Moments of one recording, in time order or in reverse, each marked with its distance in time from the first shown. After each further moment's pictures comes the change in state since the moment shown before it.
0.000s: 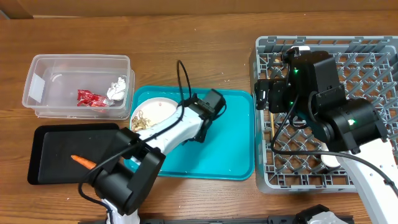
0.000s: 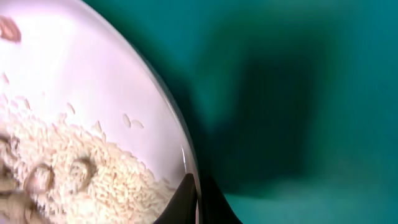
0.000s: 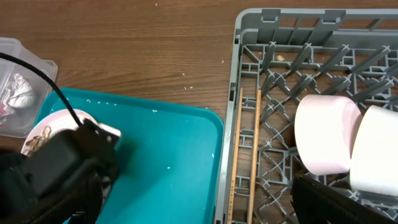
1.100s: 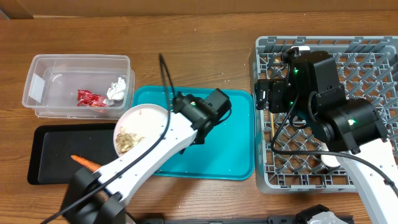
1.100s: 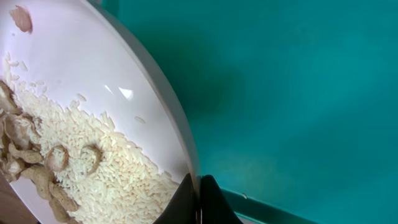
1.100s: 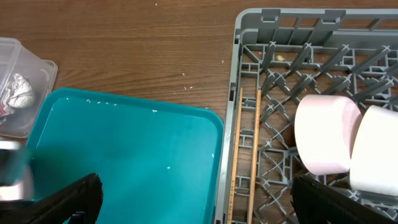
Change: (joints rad) left arm -0.065 -0.277 0.165 -0.506 -0.042 -0.474; right arm 0.000 0.000 0.000 0.000 0.000 0.000
